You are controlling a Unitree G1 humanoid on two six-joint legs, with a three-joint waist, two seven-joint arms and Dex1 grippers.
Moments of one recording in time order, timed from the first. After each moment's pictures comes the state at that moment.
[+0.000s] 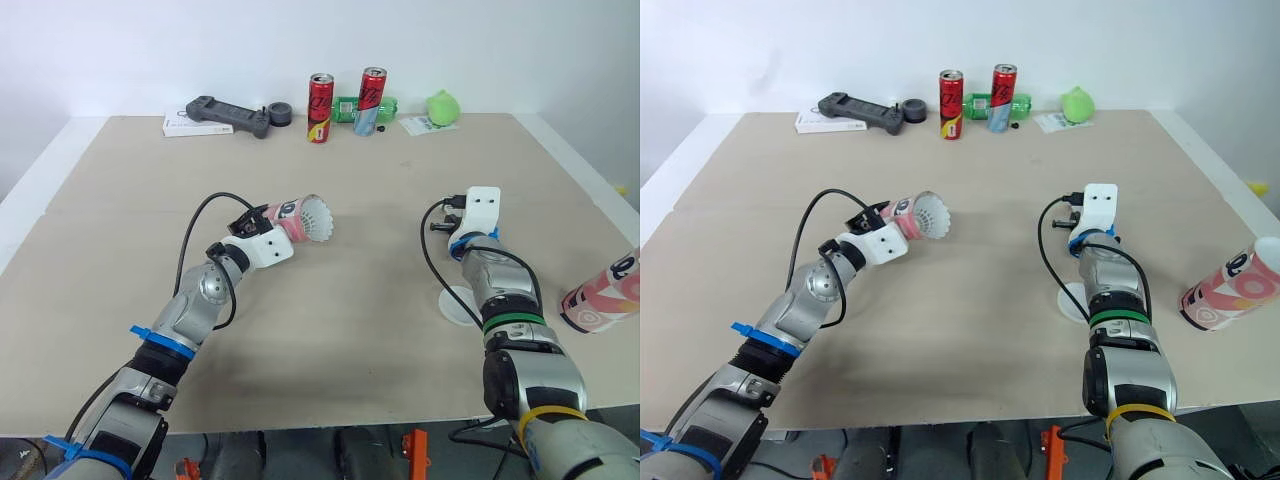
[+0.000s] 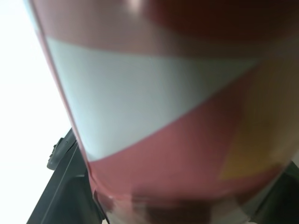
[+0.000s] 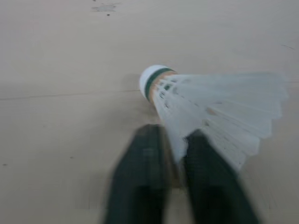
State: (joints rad) left arm -0.58 0.38 -0.28 0.28 0.49 -0.04 -0.23; right arm -0.88 -0.41 -0.20 0.89 0.11 0.21 0.08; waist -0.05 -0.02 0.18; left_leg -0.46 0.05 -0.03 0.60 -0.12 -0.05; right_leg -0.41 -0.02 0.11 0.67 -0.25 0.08
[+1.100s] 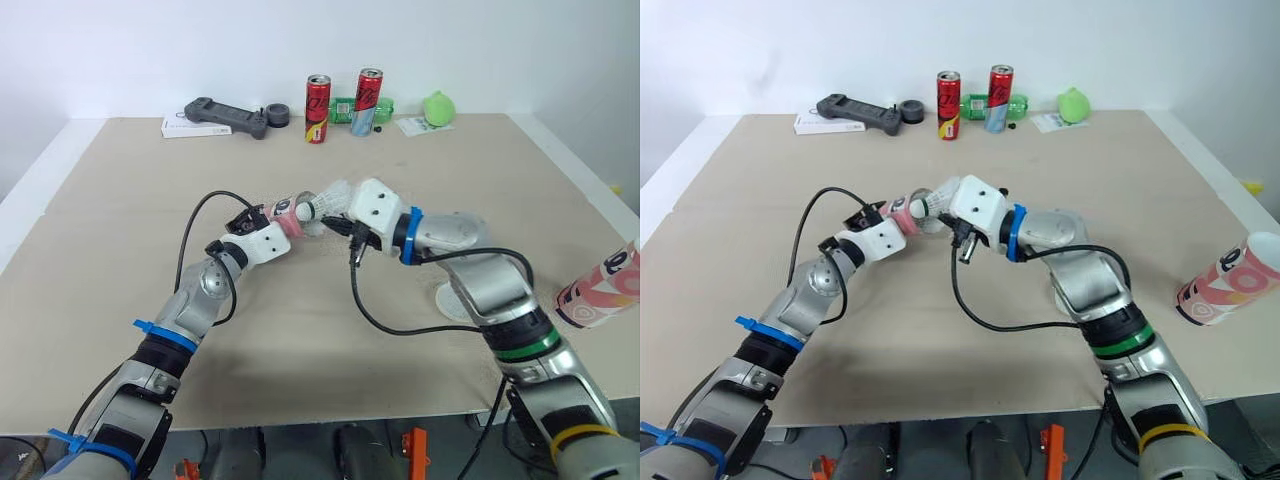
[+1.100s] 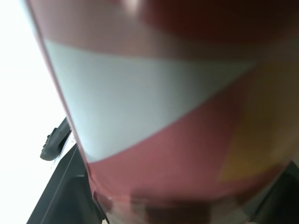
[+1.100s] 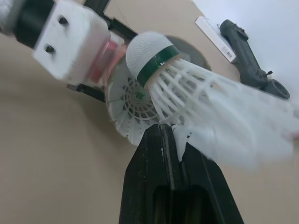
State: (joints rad) left arm -0.63 0.37 -0.26 0.37 0.49 -0.04 -0.23; right arm -0.77 -0.53 0.32 -0.04 0.07 0.37 0.77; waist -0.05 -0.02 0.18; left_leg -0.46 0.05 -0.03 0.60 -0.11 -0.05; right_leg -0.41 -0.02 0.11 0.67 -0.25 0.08
